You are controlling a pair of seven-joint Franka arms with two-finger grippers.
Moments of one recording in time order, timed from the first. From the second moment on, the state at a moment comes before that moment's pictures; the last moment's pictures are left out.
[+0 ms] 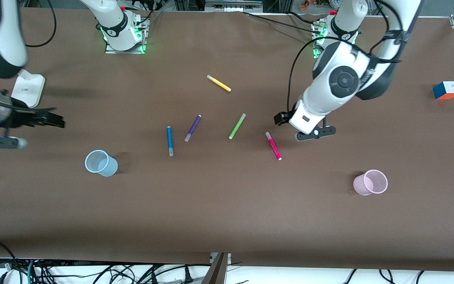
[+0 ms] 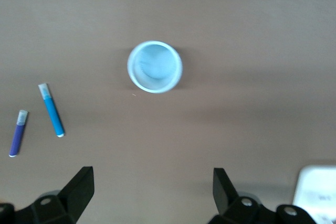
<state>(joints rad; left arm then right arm) -0.11 0.27 -0.40 -1.94 -0.09 2.16 -0.72 0.07 0.27 -0.04 -1.54 0.01 1.66 0.03</state>
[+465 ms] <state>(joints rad) -0.14 0.38 -0.40 -2.05 -0.09 2.38 -0.88 0.20 0.41 -0.03 -1.54 0.01 1.85 0.04</state>
